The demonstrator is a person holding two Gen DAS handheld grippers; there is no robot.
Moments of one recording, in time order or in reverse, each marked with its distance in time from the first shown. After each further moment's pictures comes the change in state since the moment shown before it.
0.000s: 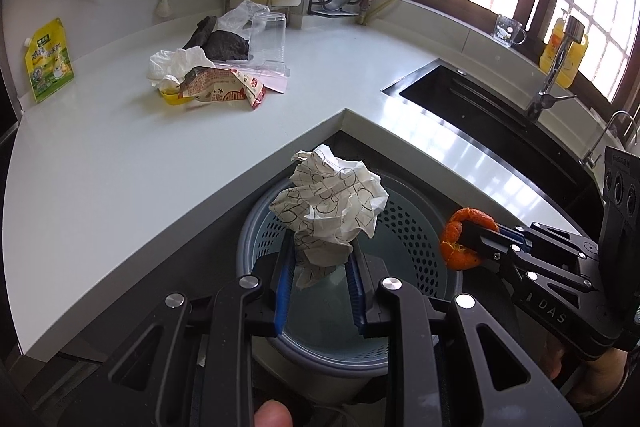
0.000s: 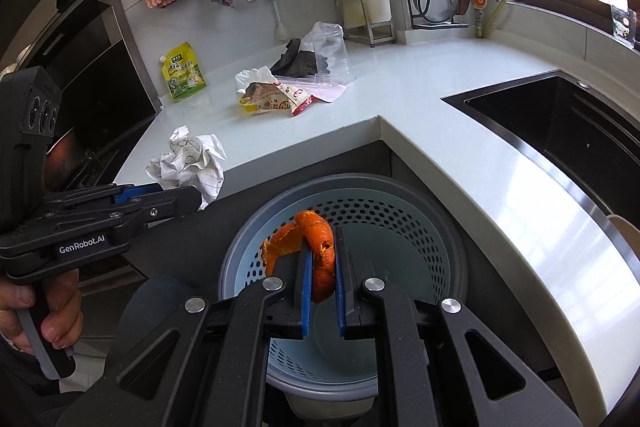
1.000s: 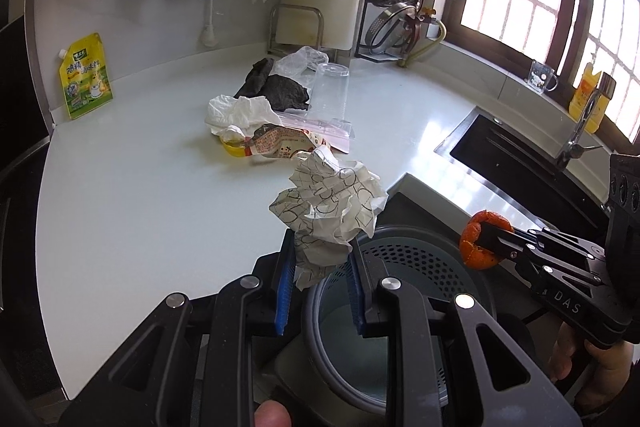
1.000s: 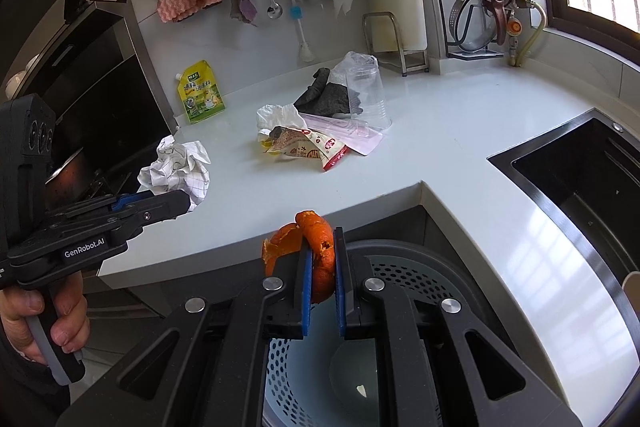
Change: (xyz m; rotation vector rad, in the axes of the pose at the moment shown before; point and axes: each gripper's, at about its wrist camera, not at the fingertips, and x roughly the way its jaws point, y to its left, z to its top) left arm -0.020 0.056 0.043 -0.057 -0.116 0.089; right arm 0.029 0.019 0.065 -0.042 -0.045 0.063
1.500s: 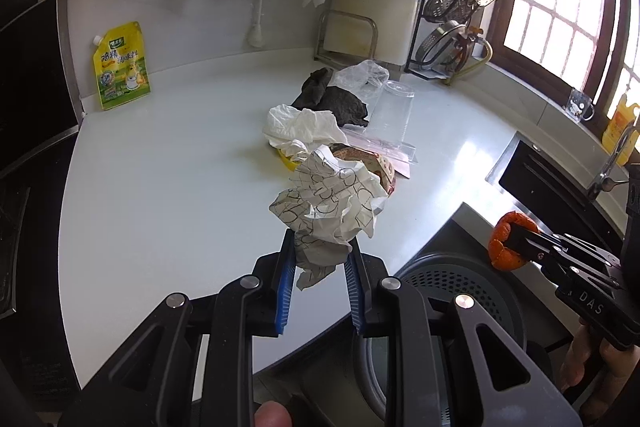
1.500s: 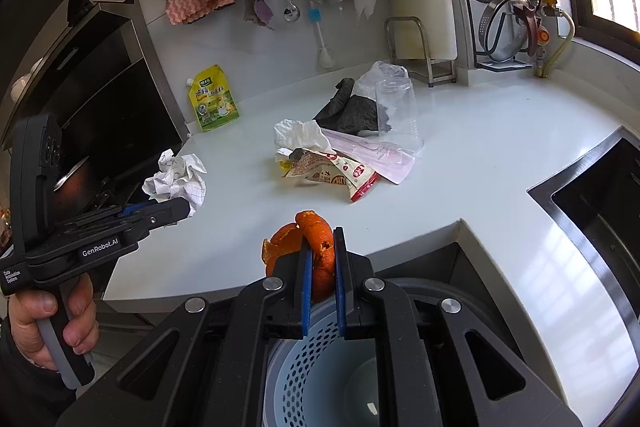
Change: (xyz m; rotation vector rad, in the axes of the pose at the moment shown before) left arm 0.008 0.049 0.017 -0.078 -0.024 0.092; right arm 0.035 0.014 0.034 -0.019 -0.012 0.053
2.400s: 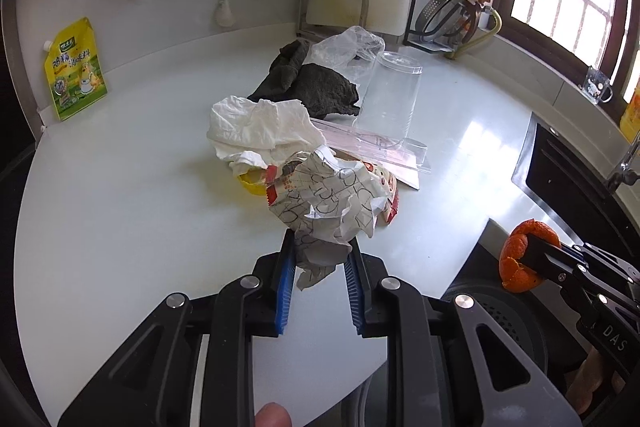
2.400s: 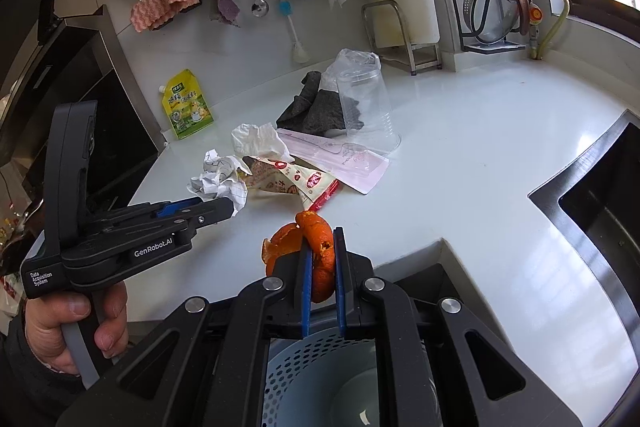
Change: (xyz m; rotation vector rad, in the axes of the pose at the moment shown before) left arm 0.094 -0.022 0.034 0.040 0.079 0.006; right arm 0.044 -0.040 0.018 0.046 0.007 0.002
